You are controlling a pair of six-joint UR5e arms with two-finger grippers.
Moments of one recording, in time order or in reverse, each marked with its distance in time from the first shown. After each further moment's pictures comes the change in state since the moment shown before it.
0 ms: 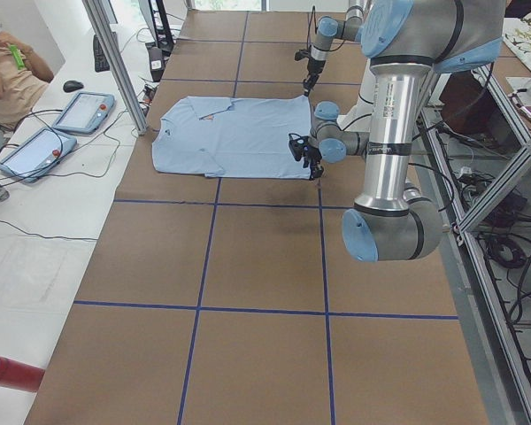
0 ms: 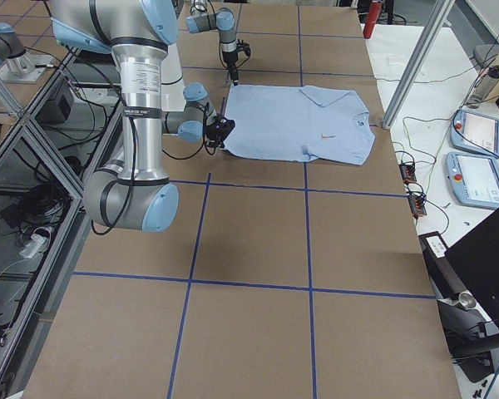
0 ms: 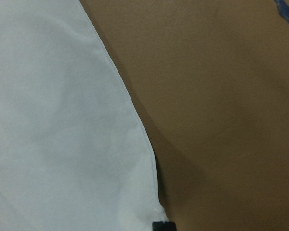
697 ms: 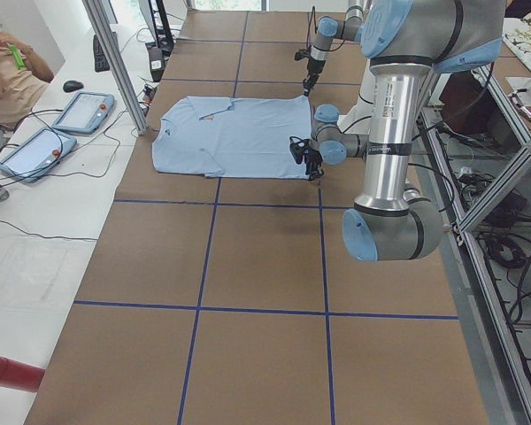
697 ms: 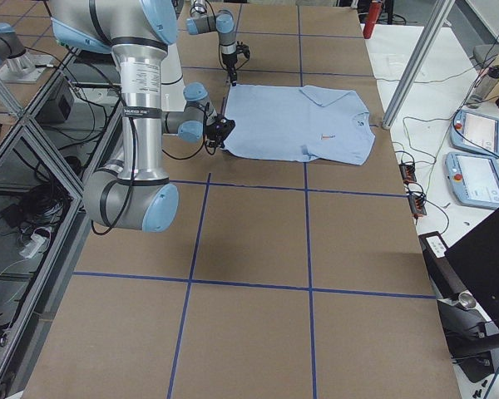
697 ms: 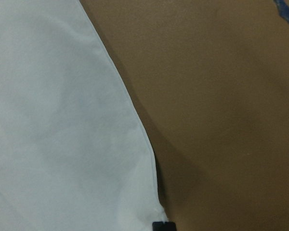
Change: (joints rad) left arm 0.007 0.000 0.016 -0.001 -0.002 -0.012; right arm 0.004 0.000 0.000 0.000 0.003 -0.001
